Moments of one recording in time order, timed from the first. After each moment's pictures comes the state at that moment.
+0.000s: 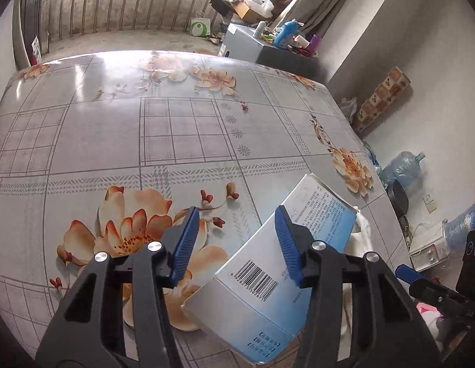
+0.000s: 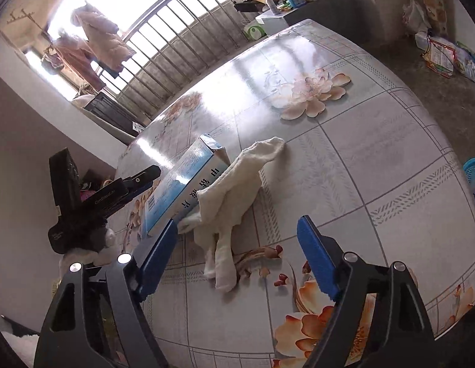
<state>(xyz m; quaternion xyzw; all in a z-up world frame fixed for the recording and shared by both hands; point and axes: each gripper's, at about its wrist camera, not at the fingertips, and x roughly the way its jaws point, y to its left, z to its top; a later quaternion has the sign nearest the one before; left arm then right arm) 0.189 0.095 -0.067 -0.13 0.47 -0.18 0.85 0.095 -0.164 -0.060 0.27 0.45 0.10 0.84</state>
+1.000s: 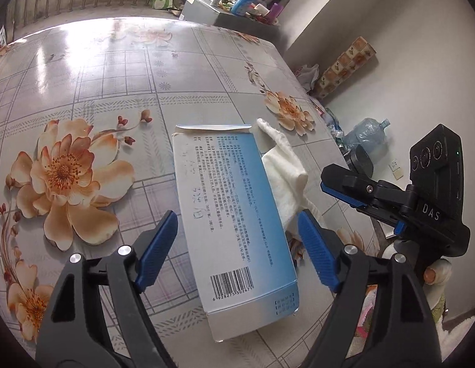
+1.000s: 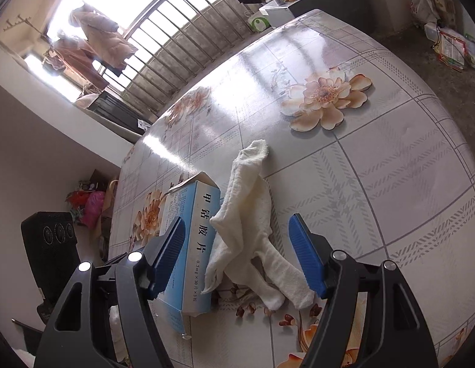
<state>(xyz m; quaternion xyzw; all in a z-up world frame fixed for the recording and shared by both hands) 0.114 0.043 -0.065 -0.12 0.50 -0.27 0.82 0.133 -0.163 -0.062 0.28 0.47 0.13 0.83</state>
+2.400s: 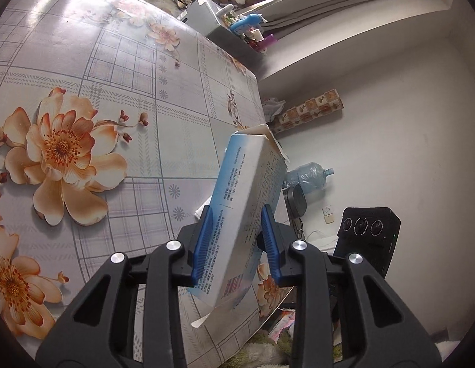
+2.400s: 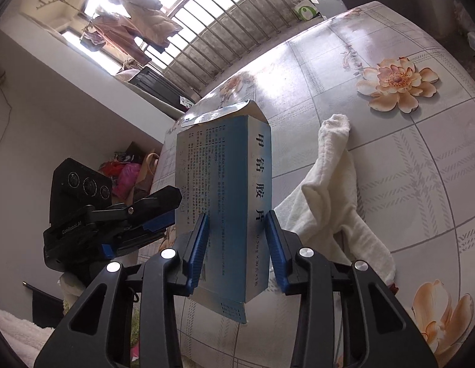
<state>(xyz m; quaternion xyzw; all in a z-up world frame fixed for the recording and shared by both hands) 0.117 0.098 -0.042 -0.32 0.47 -0.33 0.75 0.119 -0.117 -0.049 0.27 0.46 0.23 0.81</state>
